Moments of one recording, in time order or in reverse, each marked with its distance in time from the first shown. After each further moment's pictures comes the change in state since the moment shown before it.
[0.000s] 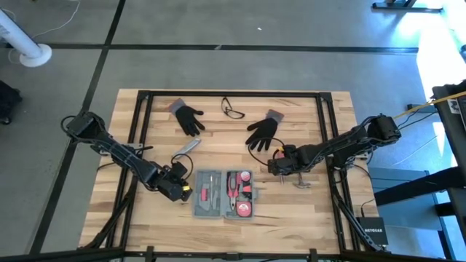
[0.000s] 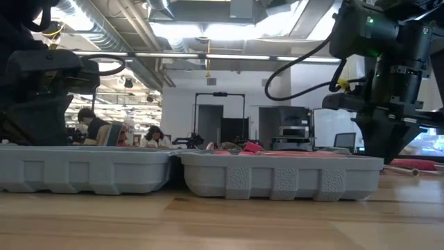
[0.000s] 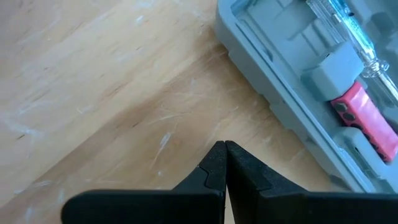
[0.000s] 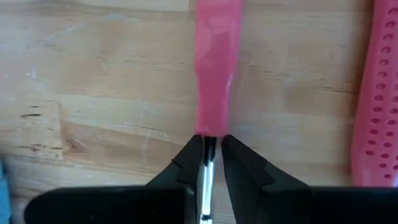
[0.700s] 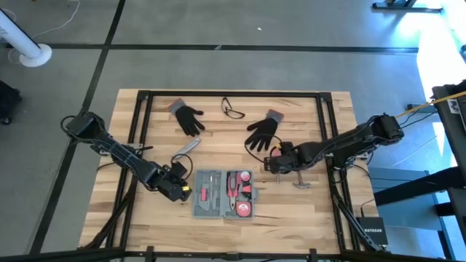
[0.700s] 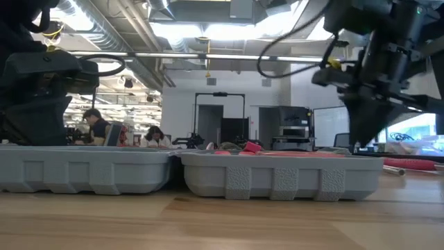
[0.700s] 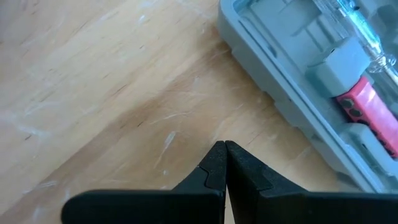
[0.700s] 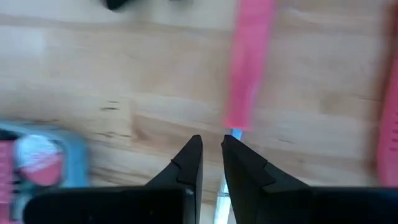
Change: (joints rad) left arm 0.000 0.000 0.000 -0.010 0.001 0.020; right arm 0.001 -0.044 0.101 -0.046 0.066 -0.033
